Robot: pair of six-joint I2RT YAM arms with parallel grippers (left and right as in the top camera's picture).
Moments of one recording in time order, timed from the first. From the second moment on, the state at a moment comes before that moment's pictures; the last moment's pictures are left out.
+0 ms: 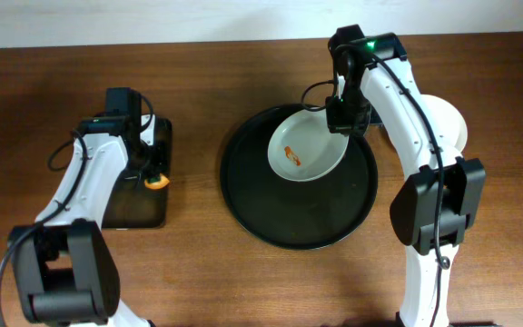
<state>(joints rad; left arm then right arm) 0.03 1.81 1.32 -0.89 0.04 -0.08 0.23 2.20 2.12 -1.48 0.04 0.24</state>
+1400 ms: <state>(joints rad) 0.07 1.94 1.25 -0.72 -0.16 -0.12 0.23 2.20 2.12 -1.48 0.04 0.24</state>
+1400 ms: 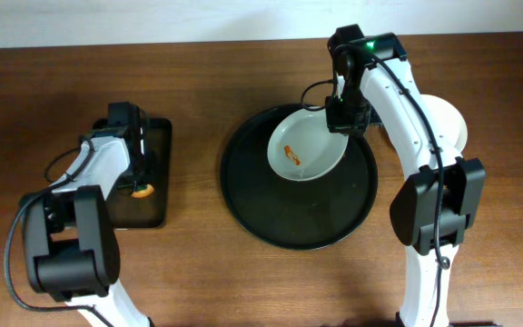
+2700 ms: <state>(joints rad) 0.08 1.62 1.32 -0.89 -0.02 -0.12 0.37 1.87 1.73 -1.15 0.27 0.27</state>
